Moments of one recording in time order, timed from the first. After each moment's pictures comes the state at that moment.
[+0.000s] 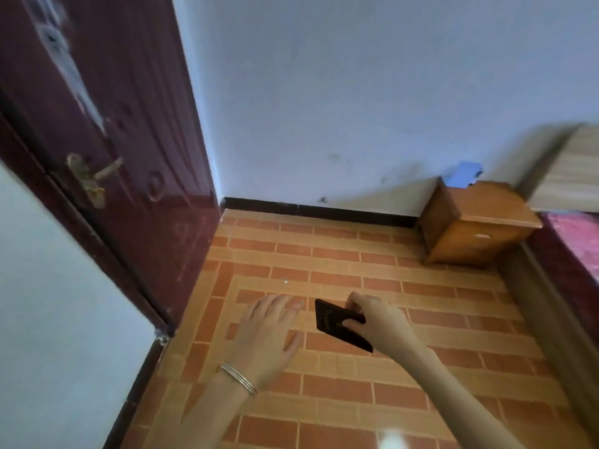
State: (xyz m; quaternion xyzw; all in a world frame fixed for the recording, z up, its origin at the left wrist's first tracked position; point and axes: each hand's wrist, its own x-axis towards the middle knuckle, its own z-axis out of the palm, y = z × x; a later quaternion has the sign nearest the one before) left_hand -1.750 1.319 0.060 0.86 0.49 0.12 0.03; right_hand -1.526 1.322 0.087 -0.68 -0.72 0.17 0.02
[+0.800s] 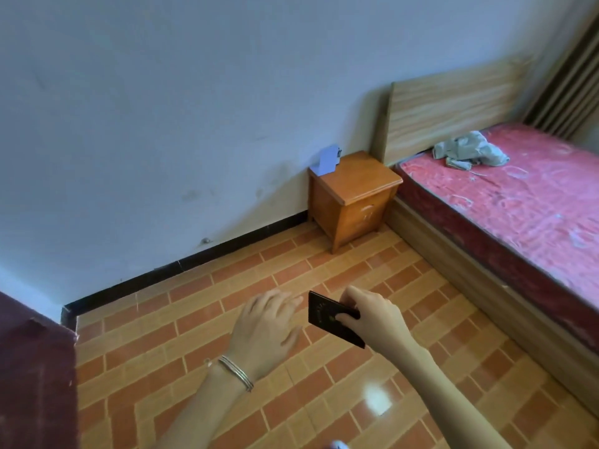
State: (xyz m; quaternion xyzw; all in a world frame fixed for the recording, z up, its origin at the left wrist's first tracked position) left_hand -1.524 1.639 0.059 0.97 0.20 0.14 0.03; right_hand -1.348 1.509 0.088 -0.85 -0.49 0.15 0.13
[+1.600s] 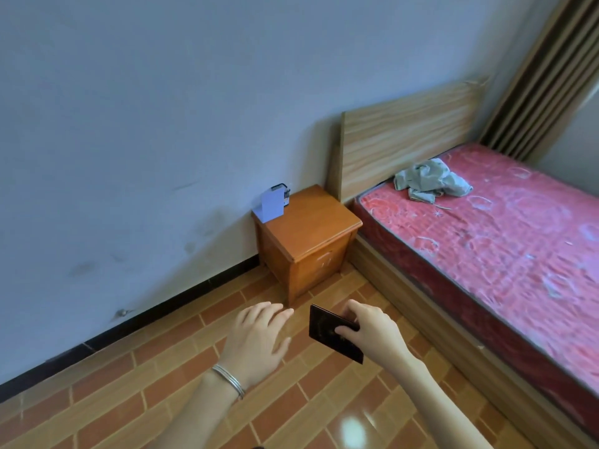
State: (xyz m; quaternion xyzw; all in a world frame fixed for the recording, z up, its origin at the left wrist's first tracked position) left_hand -1.145 1.797 0.033 0.98 0.15 0.10 0.08; right_hand -0.976 1.636 0.073 -0.89 -0.40 0.17 0.14
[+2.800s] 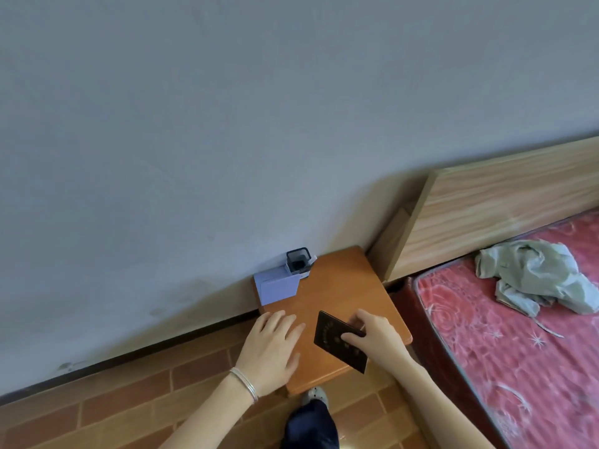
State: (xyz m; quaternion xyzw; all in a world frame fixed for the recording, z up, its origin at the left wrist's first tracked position) left_hand -0.732 2.151 -0.051 0.97 0.22 0.06 0.09; right_hand -0.520 2.047 -0.021 -0.84 -0.43 0.31 0.12
